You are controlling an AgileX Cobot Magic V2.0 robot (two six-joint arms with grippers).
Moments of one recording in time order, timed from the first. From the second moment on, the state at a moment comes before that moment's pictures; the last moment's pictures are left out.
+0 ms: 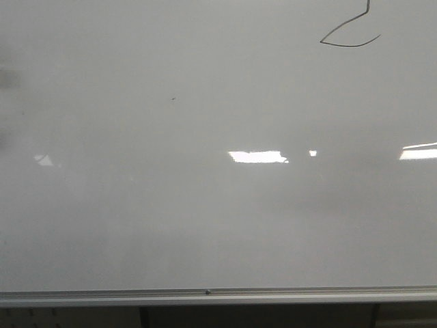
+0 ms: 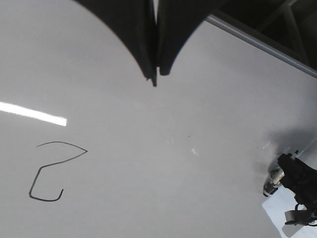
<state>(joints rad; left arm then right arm) 0.09 1.65 -1.25 -0.25 0.76 0.16 0.07 0.03 -0.36 0.71 0.58 -0.65</state>
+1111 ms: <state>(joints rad) 0.09 1.46 -1.09 -0.18 0.68 0.16 0.07 0.03 -0.36 0.71 0.59 -0.65</state>
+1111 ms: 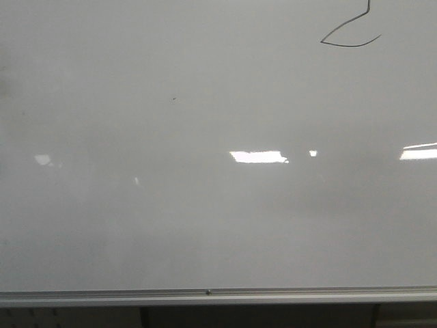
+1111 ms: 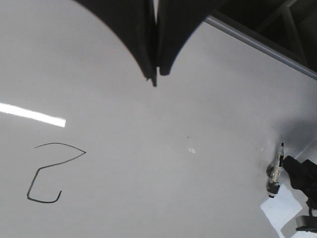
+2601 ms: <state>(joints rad) 0.09 0.56 -0.46 -0.20 0.08 0.16 0.07 0.03 -0.36 0.71 0.59 -0.64</state>
